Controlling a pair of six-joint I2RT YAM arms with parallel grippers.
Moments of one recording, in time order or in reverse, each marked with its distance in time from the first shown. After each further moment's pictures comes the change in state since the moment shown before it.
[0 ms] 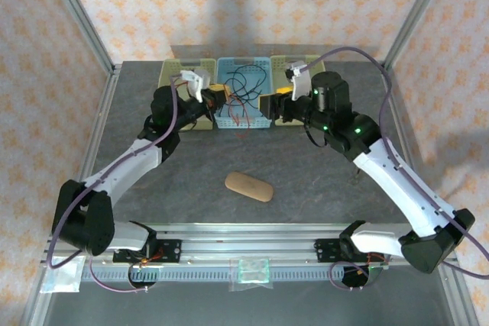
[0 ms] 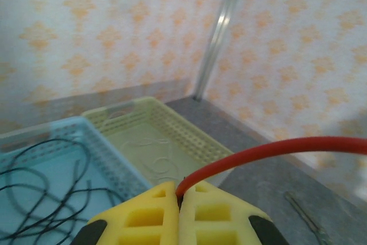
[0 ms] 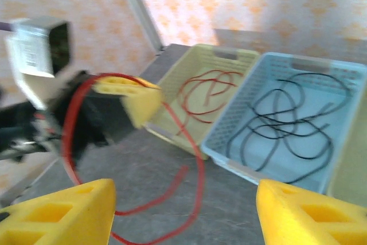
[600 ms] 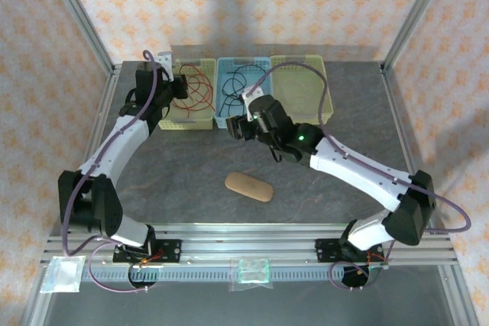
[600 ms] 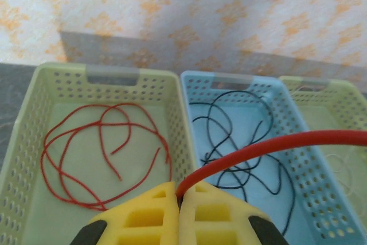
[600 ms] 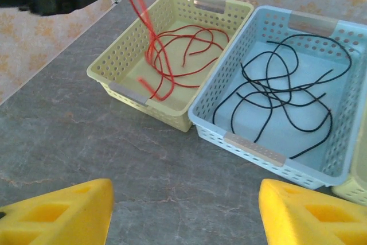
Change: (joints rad) left arm 0.211 0.150 0.284 -0.517 -0.349 -0.005; right arm 0.304 0.238 -0.019 0.086 0.389 0.012
